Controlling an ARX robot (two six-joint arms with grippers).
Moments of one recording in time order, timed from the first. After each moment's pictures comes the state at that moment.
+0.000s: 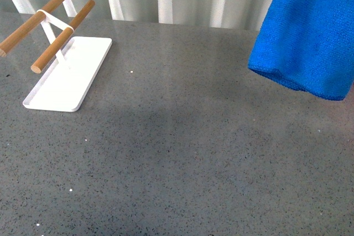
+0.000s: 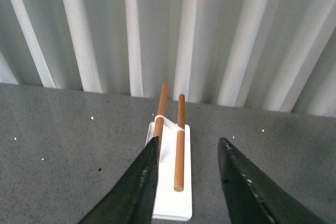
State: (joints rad) left arm 0.00 0.75 0.27 0.47 0.00 -0.02; right arm 0.08 1.53 0.66 0.71 -0.45 0.11
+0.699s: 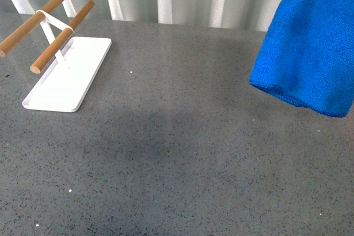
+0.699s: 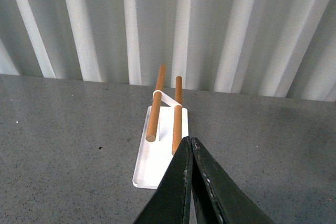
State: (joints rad) left arm 0.00 0.44 0.06 0.38 0.00 -0.01; right arm 0.09 1.52 0.65 0.65 -0.41 0.08
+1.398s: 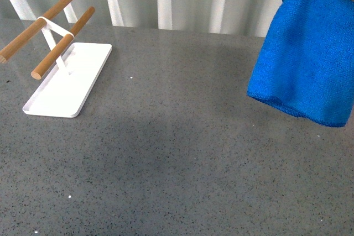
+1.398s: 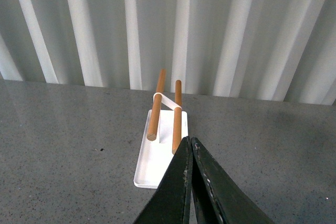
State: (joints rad) left arm 0.00 0.22 0.02 0.22 0.00 -0.01; right arm 0.11 1.52 0.65 0.63 -0.38 0.06
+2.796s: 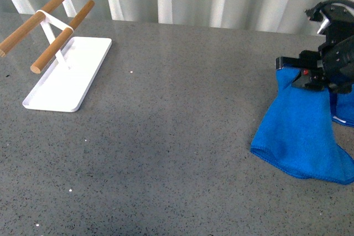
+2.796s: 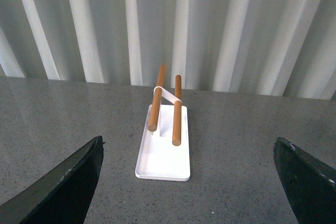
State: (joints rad) left arm 0.00 0.00 0.02 0.00 0.00 0.00; right arm 0.09 2.07 1.06 0.05 -0.08 0.14
